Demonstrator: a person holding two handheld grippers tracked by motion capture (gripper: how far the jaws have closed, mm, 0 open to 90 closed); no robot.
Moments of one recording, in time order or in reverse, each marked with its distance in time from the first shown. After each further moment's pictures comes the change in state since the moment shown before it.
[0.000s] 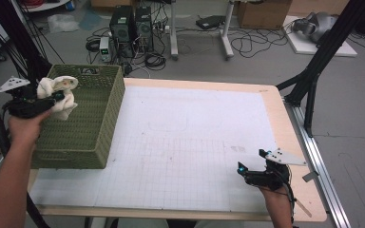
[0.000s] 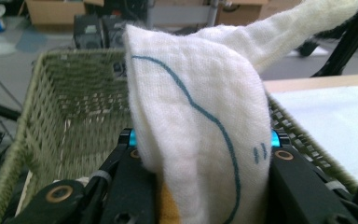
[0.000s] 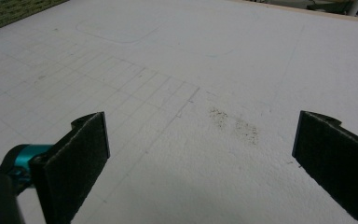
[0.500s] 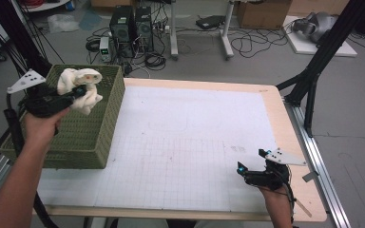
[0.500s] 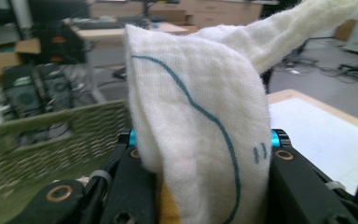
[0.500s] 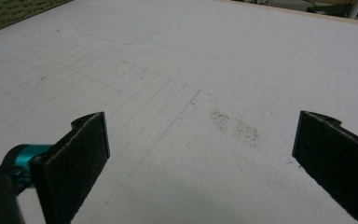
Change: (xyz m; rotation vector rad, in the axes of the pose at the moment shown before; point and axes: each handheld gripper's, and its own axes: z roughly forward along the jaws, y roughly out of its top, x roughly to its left) left arm -0.081 0.027 0.001 -0.124 -0.258 0.098; right arm 0.001 0.001 -0.001 -0.002 0.001 -0.005
